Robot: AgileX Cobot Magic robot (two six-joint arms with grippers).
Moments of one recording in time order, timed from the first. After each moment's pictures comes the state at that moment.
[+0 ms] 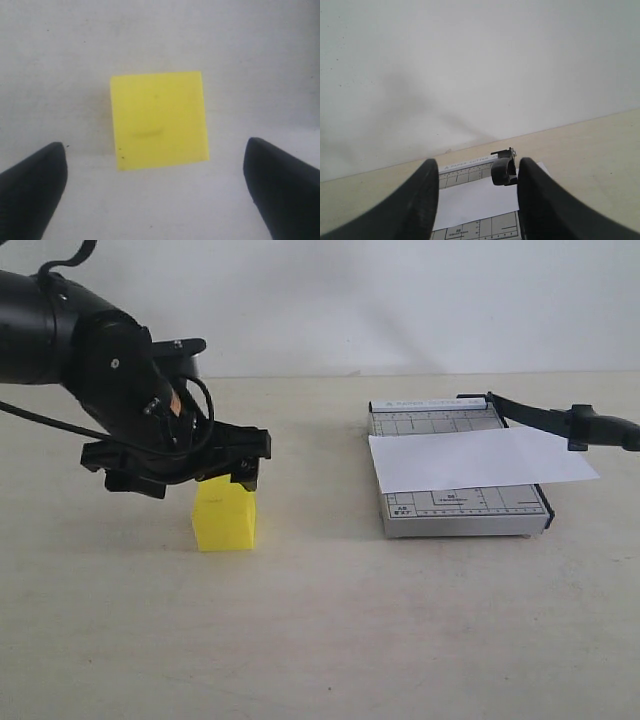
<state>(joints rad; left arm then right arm) -0.67 1.80 -1.17 0.19 0.61 -0.67 0.07 0.20 -0.15 0.89 0.04 -0.59</state>
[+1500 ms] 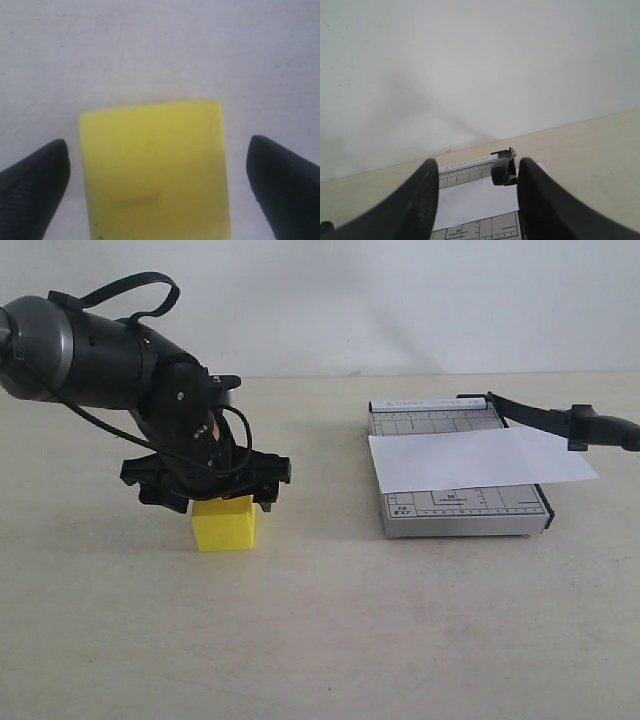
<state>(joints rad) -0.67 2.01 -1.29 0.22 0.60 -0.66 0.07 0.20 -0.15 0.89 0.04 -0.59</state>
